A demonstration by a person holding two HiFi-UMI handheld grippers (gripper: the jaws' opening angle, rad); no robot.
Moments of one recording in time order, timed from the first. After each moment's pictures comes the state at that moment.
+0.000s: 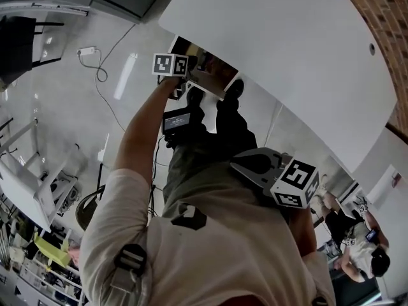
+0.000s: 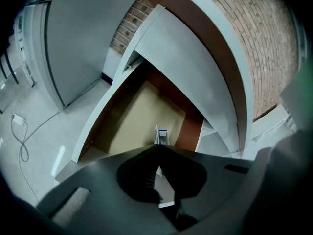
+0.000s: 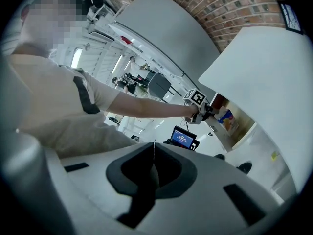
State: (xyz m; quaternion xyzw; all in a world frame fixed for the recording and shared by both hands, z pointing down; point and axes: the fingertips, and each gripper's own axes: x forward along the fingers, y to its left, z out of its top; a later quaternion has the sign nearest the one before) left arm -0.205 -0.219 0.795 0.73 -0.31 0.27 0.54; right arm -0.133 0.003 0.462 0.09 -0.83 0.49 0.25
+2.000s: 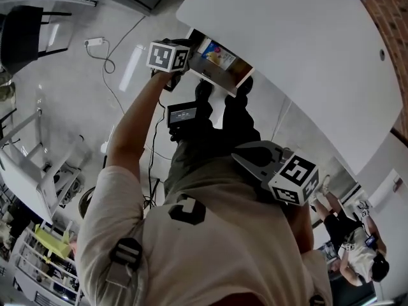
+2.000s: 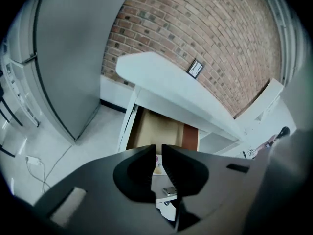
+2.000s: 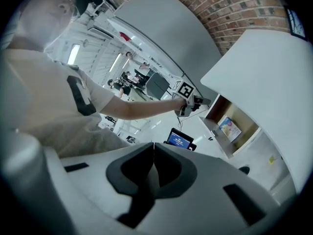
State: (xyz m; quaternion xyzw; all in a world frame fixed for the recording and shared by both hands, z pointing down) left arm -0.249 -0.255 0.733 0.79 -0.32 0.31 0.42; right arm -0.160 -0.009 0.480 0.11 -0.83 0.48 0.26
